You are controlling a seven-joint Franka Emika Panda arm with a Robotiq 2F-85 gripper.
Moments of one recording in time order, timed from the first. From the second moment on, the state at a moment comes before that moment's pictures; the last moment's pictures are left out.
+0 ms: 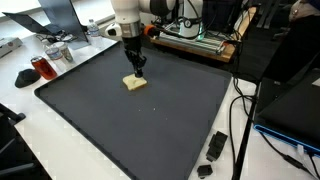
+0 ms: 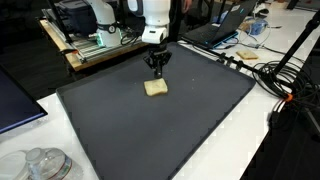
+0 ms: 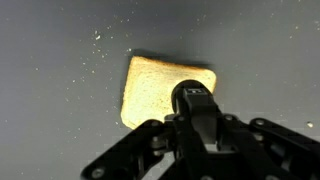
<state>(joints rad) -0.03 0.29 -0.01 -2.30 -0.02 2.65 0.20</state>
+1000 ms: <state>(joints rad) -0.03 0.41 -0.05 -2.21 -0.02 2.63 0.20</state>
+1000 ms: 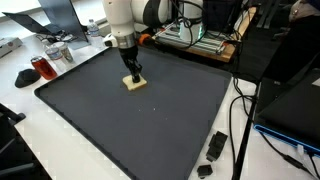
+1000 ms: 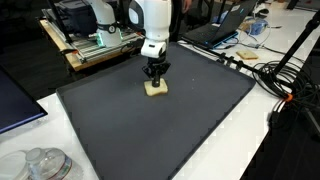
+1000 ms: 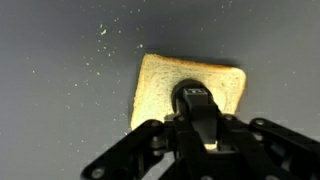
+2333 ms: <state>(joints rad) -0.04 0.49 -0.04 -2.07 0.03 2.46 0.16</state>
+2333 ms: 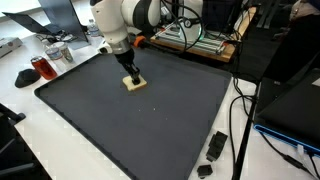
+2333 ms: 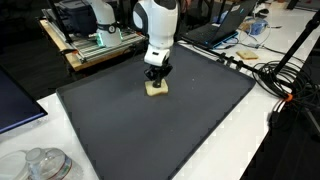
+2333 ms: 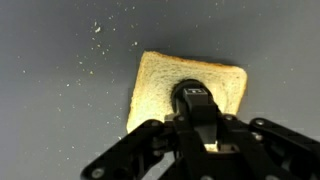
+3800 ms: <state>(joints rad) 0.03 0.46 -0.09 -2.16 0.02 2.61 0.29</state>
